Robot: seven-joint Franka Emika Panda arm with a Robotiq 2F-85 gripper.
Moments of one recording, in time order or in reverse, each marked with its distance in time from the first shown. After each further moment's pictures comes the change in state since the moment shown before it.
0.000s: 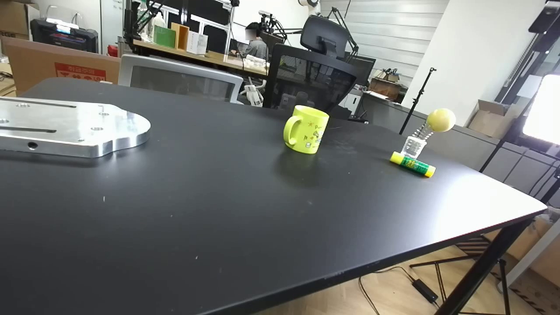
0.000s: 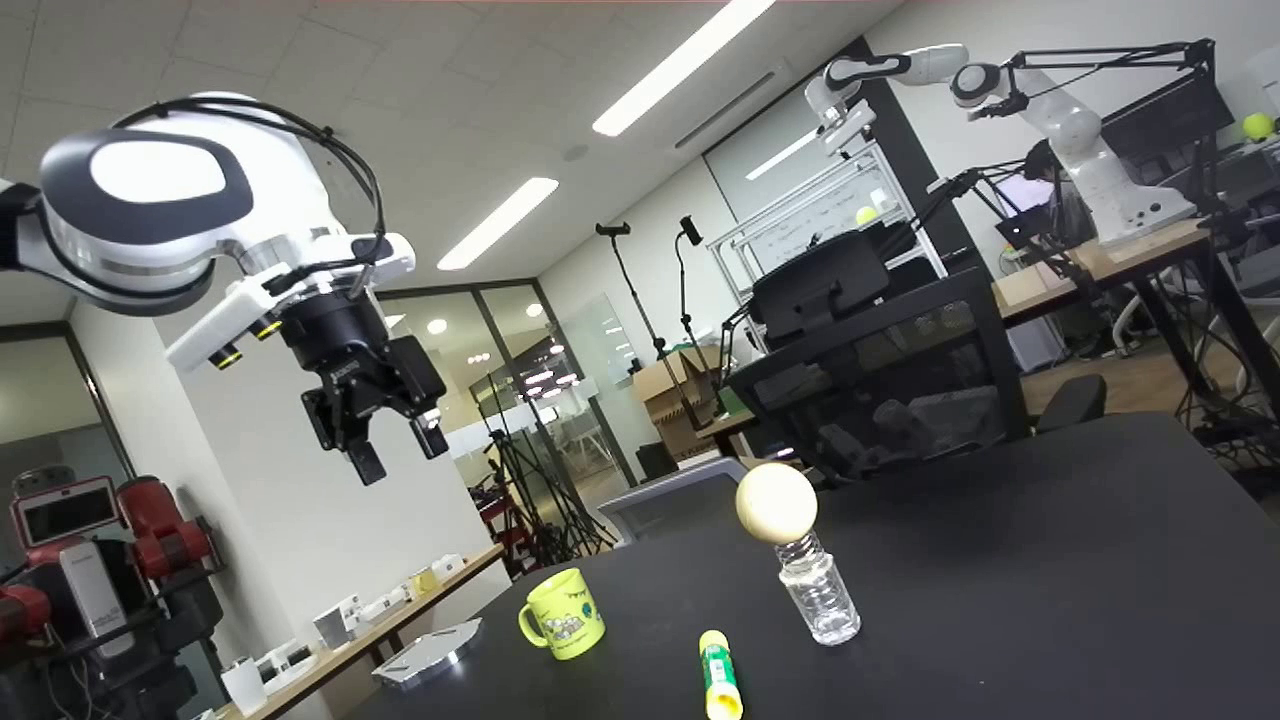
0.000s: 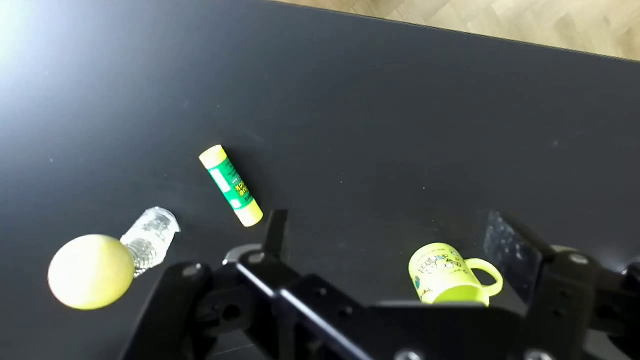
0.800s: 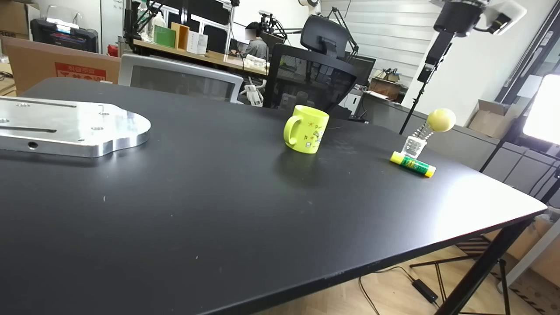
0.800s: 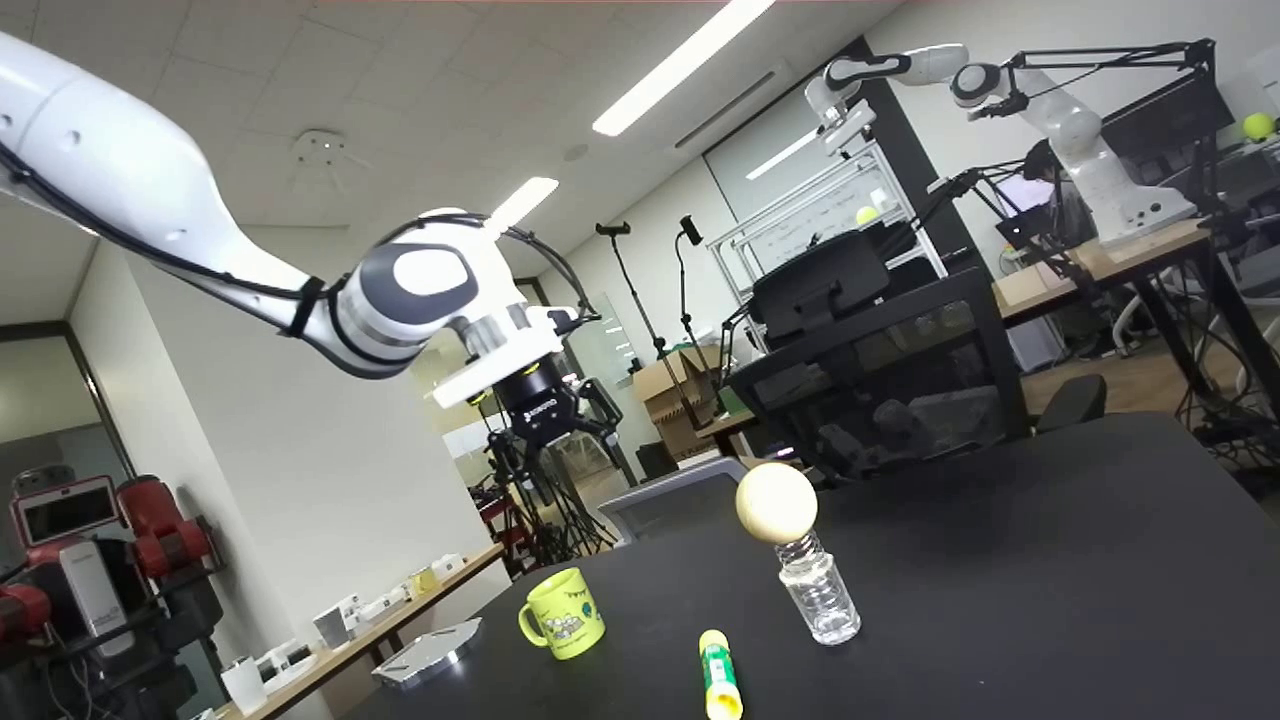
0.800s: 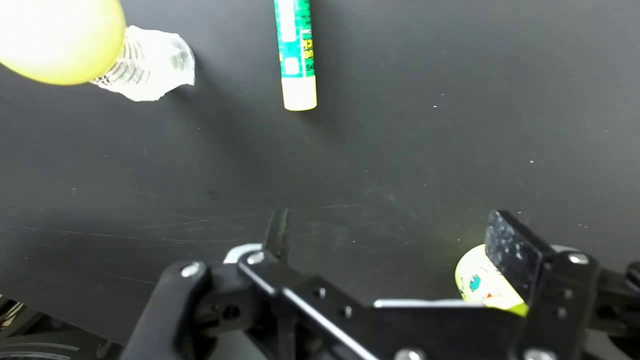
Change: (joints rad) arm 0.009 0.657 0.031 0.462 -0.041 0.188 -0.318
